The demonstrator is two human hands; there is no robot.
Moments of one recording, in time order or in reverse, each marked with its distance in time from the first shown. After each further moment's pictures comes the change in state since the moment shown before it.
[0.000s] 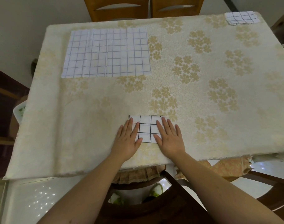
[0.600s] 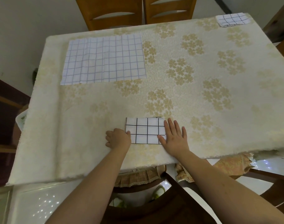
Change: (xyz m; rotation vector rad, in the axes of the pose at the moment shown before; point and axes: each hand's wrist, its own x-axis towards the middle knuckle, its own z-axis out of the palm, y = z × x) left_hand 0.028 0.028 -0.051 -0.452 -0.045 -0.957; right_hand -0.006 0.023 -0.014 0.040 -0.096 0.120
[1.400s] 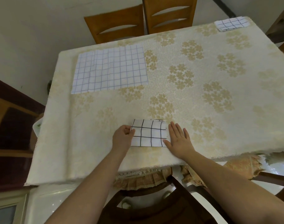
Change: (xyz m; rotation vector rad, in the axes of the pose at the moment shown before) left_hand -0.038 -0.002 -0.041 -0.507 -0.063 0.363; right_hand -0.004 0.019 -0.007 -0.009 -0.048 -0.104
